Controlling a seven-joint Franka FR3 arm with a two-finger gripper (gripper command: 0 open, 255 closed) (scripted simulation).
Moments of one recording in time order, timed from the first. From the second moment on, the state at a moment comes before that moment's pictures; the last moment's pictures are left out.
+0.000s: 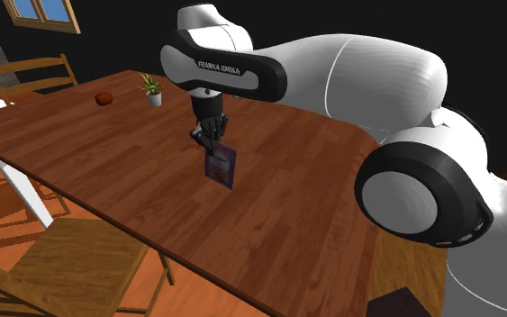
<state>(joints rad) 0.26 0.35 0.21 -1.25 -0.08 1.57 -0.26</state>
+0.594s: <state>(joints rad) 0.28 0.41 0.21 -1.03 -0.09 1.42 -0.26</state>
